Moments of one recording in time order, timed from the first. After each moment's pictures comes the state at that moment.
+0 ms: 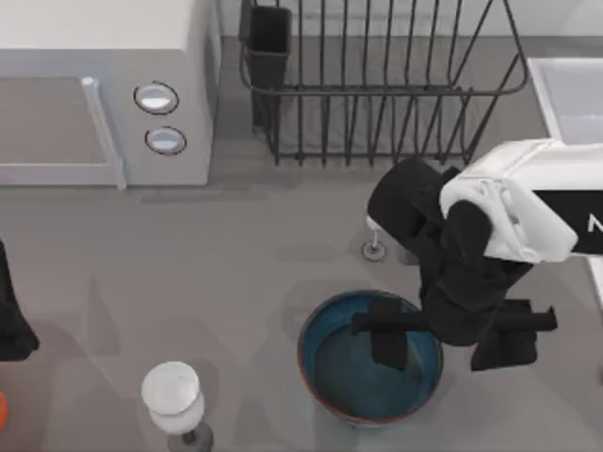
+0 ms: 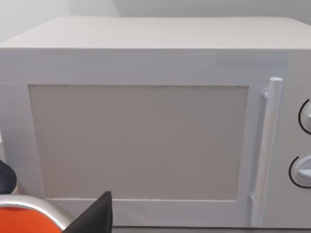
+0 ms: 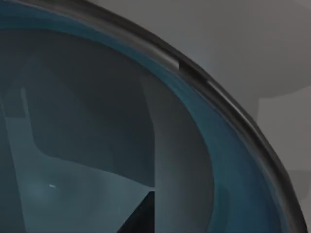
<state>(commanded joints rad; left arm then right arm) 0.00 0.00 0.00 0.00 0.00 0.00 0.69 1.87 1.12 -0.82 0.00 0.71</state>
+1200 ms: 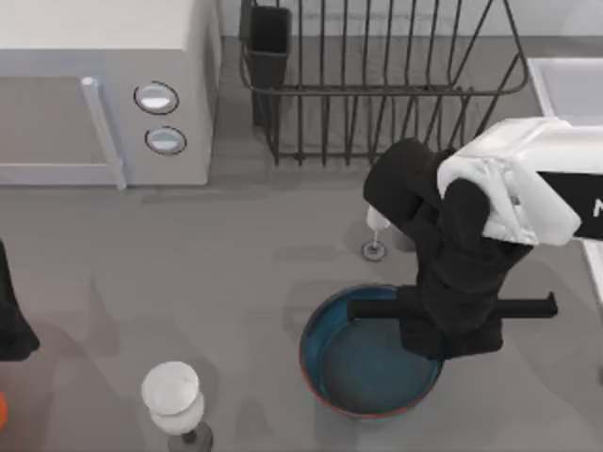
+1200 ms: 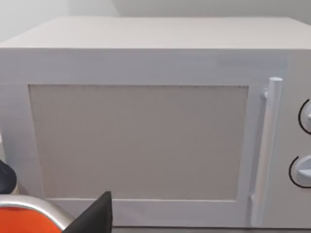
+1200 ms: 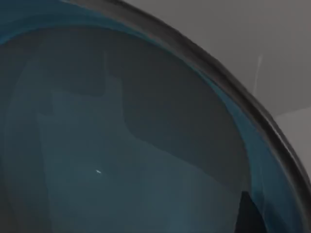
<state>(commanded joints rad) 0.00 0.00 0.00 0.00 0.00 0.00 0.69 1.85 1.18 -0.89 0.00 0.70</state>
